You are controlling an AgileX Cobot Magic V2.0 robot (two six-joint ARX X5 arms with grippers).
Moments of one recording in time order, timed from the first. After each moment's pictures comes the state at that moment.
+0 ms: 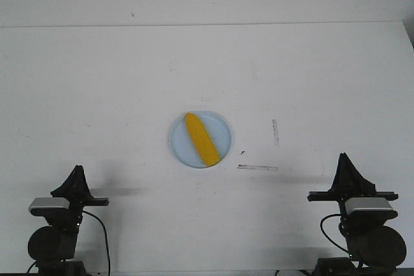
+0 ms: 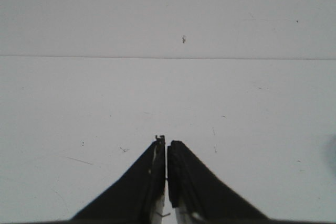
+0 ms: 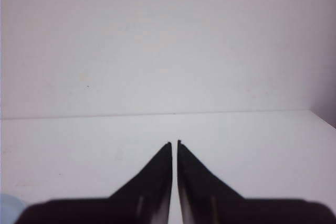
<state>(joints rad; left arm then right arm) 0.00 0.00 0.03 0.13 0.00 -0.02 0.01 0.13 0.40 -0.18 0.00 0.05</state>
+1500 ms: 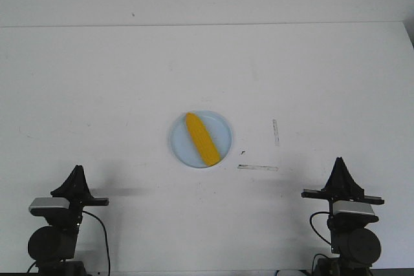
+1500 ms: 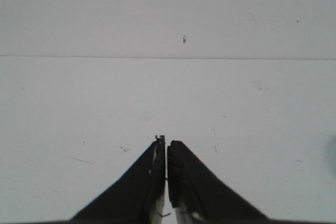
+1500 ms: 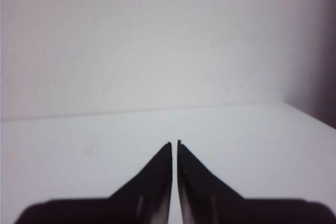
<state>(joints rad) 0.00 0.01 0.03 0.13 0.00 -0.02 0.01 0.00 0.04 0.14 0.10 0.05</state>
